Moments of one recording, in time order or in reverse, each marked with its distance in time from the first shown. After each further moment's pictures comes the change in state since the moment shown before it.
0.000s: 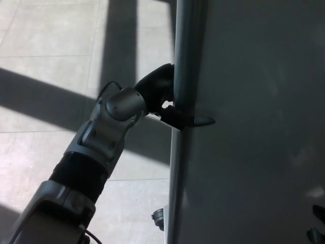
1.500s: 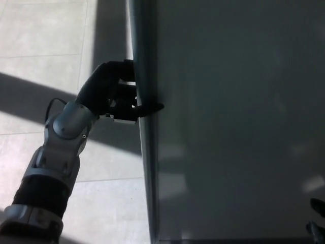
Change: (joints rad) left_arm 0.127 0.115 0.216 0.053 -0.029 -0.257 0.083; right_arm -0.028 -0.012 0.035 0.002 -0.021 0.000 -0.038
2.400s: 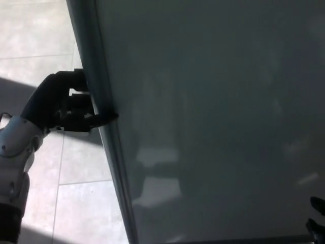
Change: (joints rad) left_arm 0.195 0.148 0.141 -0.238 -0.112 0.084 -0.155; right_arm -0.008 0.000 0.003 0.001 -0.006 0.002 -0.017
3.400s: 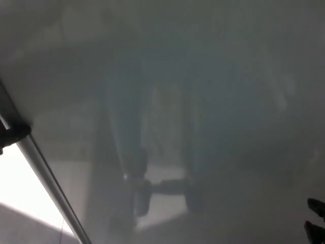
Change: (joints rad) left_arm 0.176 0.196 0.257 -0.056 -0.117 0.117 -0.093; right_arm 0.000 0.007 0.002 0.003 -0.015 0.002 -0.001
